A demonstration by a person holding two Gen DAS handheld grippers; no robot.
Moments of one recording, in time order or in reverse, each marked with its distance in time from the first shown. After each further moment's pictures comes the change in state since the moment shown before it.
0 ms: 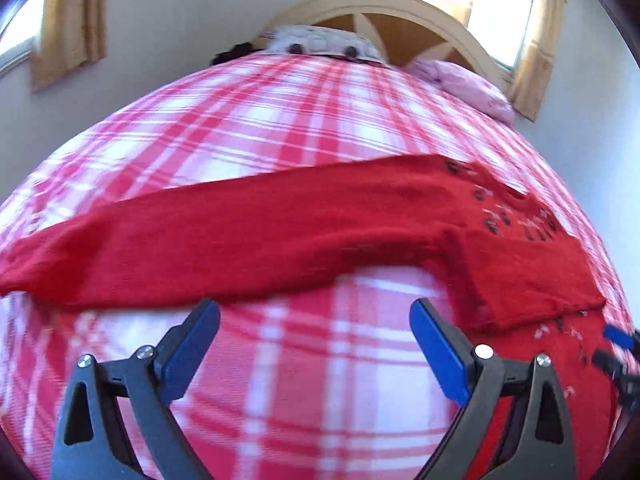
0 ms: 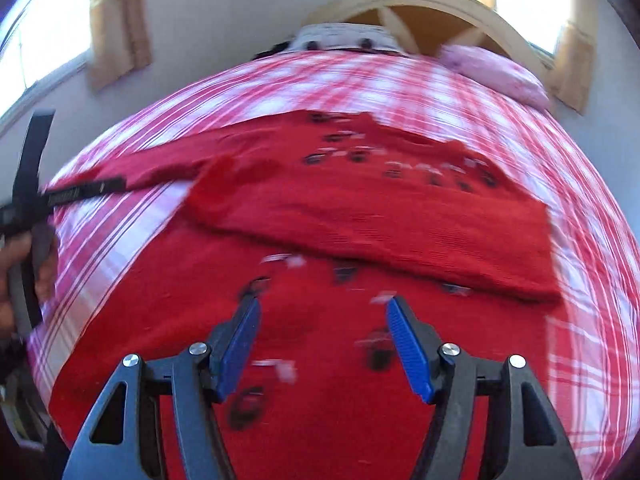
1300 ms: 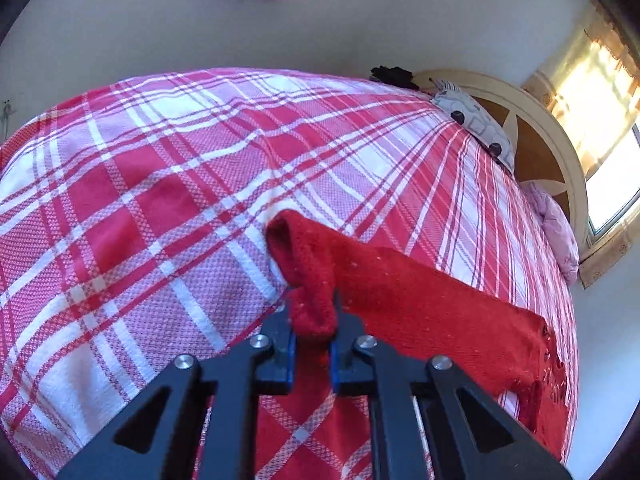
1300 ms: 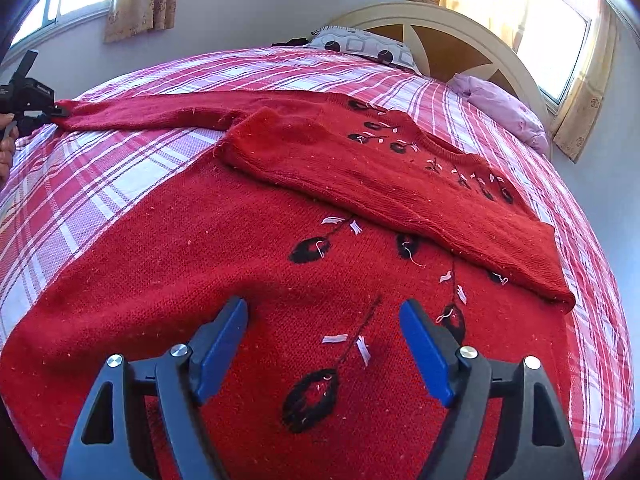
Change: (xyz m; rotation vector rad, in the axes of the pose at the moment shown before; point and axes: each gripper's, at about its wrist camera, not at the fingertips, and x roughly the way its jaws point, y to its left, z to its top) left arm -0.022 0.211 0.000 -0.563 -0.050 0.086; right arm 0.017 0.055 -0.034 -0.141 -0.021 -0.127
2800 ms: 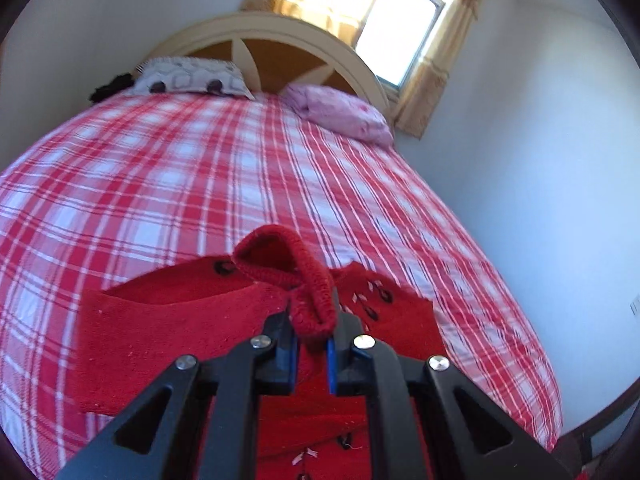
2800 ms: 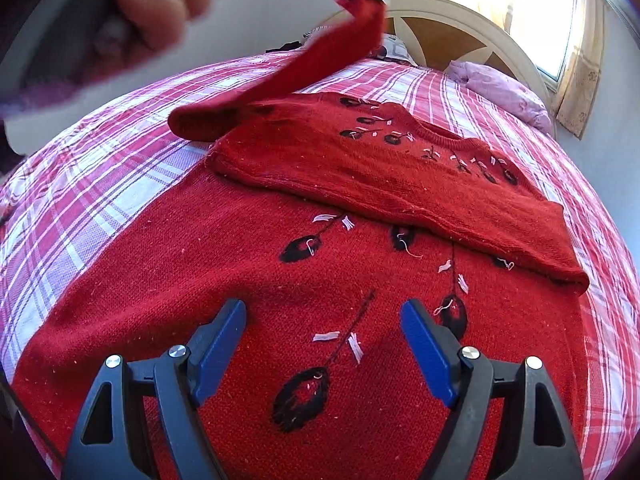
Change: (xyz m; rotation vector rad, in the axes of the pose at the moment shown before) left arm -0.018 -0.389 -0.123 0.634 0.136 -0.524; right arm 0.001 -0.013 -0.001 0.096 -0.006 0.064
